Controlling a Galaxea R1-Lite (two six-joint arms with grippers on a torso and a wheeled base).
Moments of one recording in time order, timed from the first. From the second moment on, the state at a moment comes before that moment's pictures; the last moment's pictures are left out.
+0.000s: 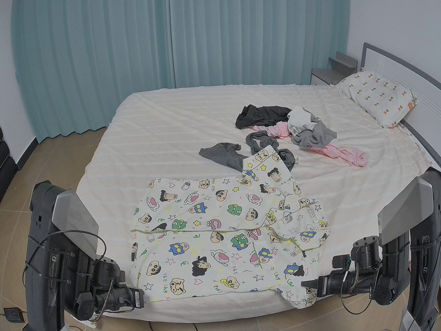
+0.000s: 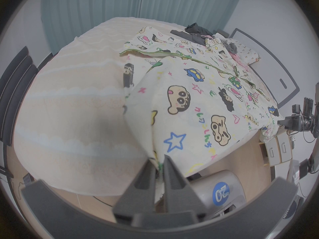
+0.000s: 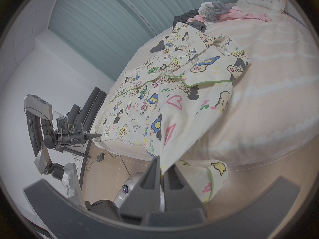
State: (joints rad) left arm -0.23 2.52 -0.03 -1.55 -0.10 -0.24; right arm 0.31 2.39 -0.06 -1.55 0.41 0.35
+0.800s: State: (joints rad) left arm -0.20 2.39 -0.02 -1.49 -0.10 -0.35; right arm 0.29 2.31 -0.02 -1.54 0.40 0.34
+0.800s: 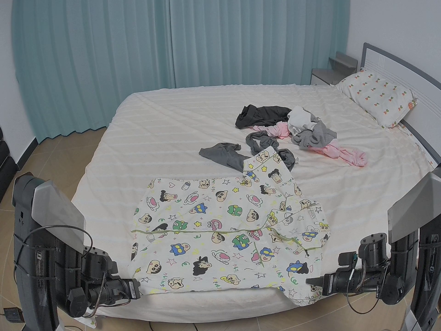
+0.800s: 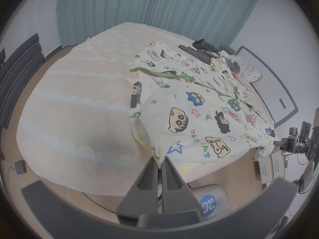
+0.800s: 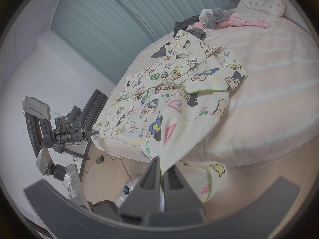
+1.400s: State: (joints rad) left arm -0.18 2.24 -0.02 -1.26 -0.15 -0.29; right arm 0.29 2.26 -0.02 -1.32 0.39 0.21
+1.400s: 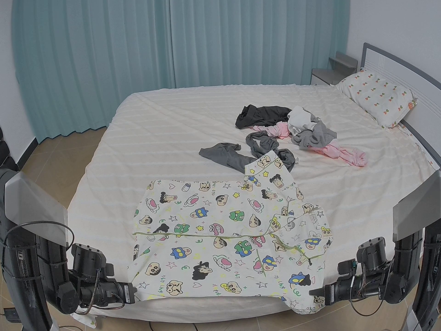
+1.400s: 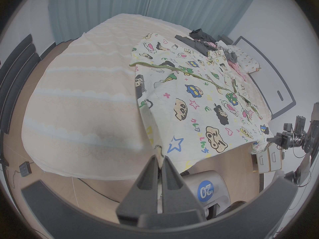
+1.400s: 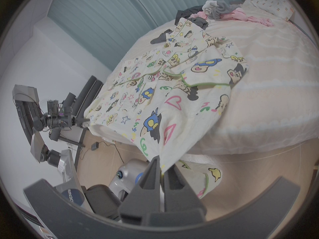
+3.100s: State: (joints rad) left arm -0.17 1.96 -0.02 -1.33 -0.18 -0.46; right arm 0.23 1.94 -0.02 -1.27 0.46 0.19
